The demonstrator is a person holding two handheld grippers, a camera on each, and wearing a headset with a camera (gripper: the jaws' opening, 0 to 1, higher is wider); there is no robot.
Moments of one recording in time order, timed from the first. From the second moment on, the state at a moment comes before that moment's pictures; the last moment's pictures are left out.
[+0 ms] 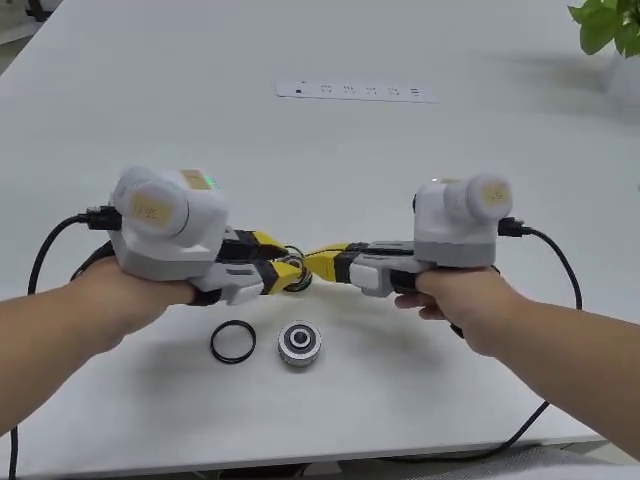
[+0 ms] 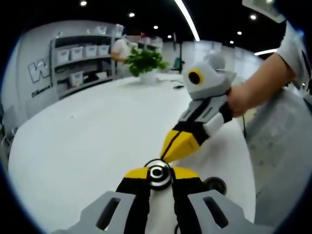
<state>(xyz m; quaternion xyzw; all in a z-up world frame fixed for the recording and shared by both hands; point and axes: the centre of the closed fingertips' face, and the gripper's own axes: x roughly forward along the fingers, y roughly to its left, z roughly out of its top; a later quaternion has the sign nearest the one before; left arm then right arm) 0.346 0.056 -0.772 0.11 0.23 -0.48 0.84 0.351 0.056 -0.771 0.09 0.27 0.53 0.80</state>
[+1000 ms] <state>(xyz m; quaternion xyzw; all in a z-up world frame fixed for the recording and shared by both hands) 0.321 0.088 -0.734 0.09 0.19 -0.48 0.85 0.338 0.065 -0.744 0.11 0.25 0.55 0.79</state>
